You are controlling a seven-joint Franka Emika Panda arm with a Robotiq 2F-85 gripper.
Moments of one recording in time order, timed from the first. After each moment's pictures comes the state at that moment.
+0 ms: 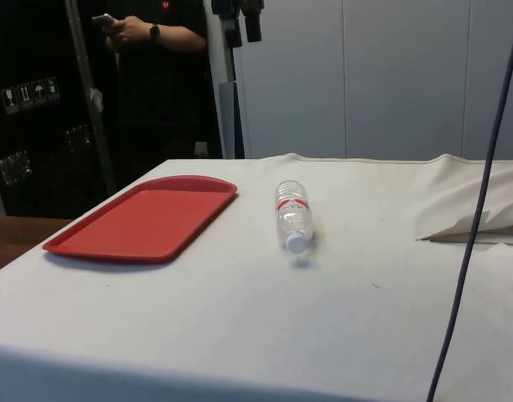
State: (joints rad) arm 0.09 -0.15 -0.09 -2.11 -0.01 1.93 0.00
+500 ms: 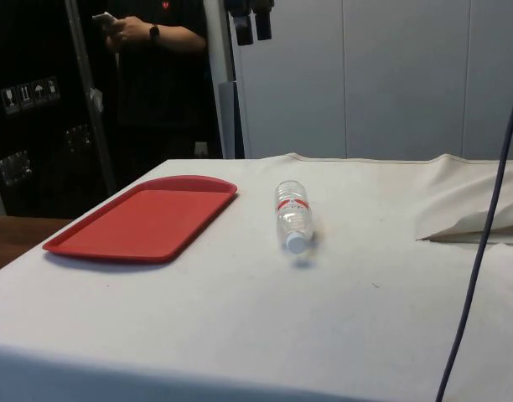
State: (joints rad) arm 0.09 -0.21 -0.08 -2.16 -0.01 1.93 0.00
